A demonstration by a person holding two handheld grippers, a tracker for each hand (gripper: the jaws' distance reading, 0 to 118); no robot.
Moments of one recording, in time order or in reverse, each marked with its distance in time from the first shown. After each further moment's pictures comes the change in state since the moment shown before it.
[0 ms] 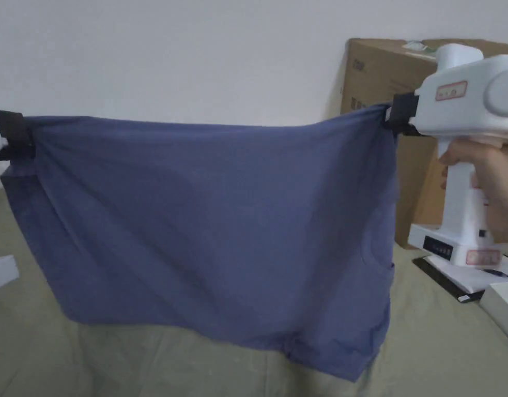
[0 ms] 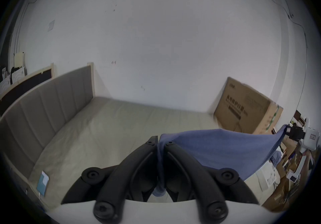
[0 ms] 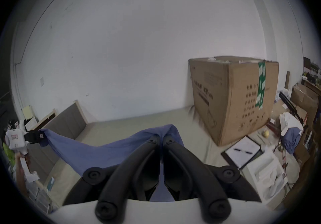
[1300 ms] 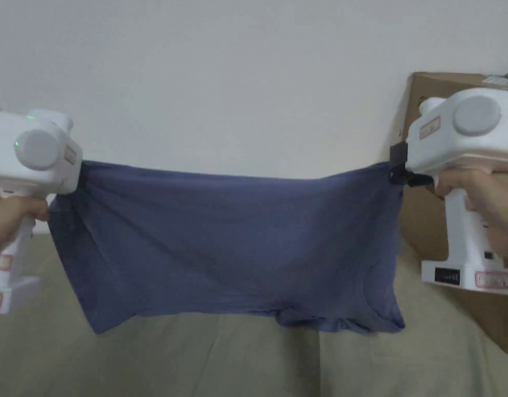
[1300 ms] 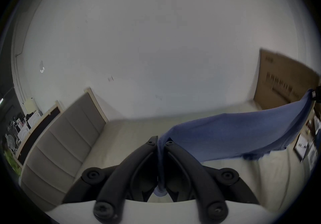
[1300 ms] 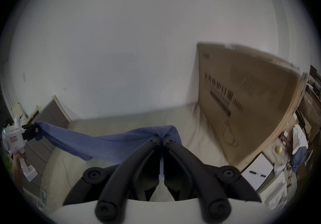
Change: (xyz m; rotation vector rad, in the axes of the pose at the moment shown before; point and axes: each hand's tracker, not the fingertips) left arm 0.016 0.002 -0.291 -0.144 0.253 -0.313; right arm -0.003 -0.002 -0.300 -0.272 -0.063 0.035
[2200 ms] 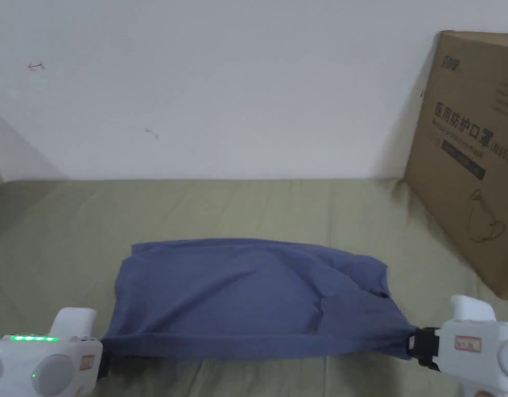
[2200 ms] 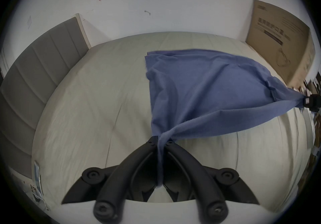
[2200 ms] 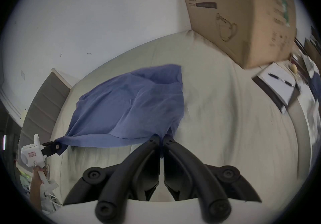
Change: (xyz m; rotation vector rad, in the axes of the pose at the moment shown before) left arm -0.019 -0.313 0.064 -0.350 -0.139 0.060; right arm 0.042 -0.303 0.084 -0.239 0.067 -0.164
